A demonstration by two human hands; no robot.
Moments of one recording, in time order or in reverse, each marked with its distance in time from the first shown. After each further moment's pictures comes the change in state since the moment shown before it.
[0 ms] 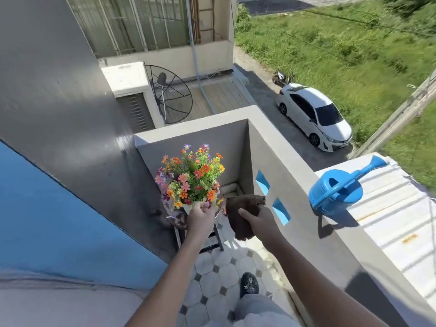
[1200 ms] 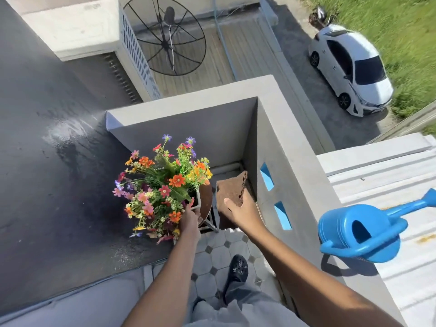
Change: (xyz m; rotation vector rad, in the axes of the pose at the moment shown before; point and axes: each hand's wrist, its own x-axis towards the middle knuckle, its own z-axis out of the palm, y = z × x) left_hand 0.185 -0.018 0.115 -0.640 0.336 -0.669; right_hand 0.193 0.004 -0.014 -0.228 -0.178 0.137
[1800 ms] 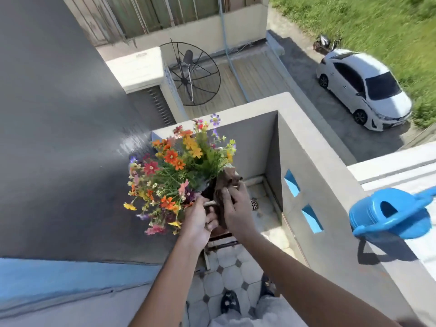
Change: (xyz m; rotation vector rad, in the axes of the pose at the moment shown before) left_hand -0.136 0.077 -0.122 -0.094 -0.376 0.160; right_hand -0.093 -0.069 0.107 0.080 0.234 -0.528
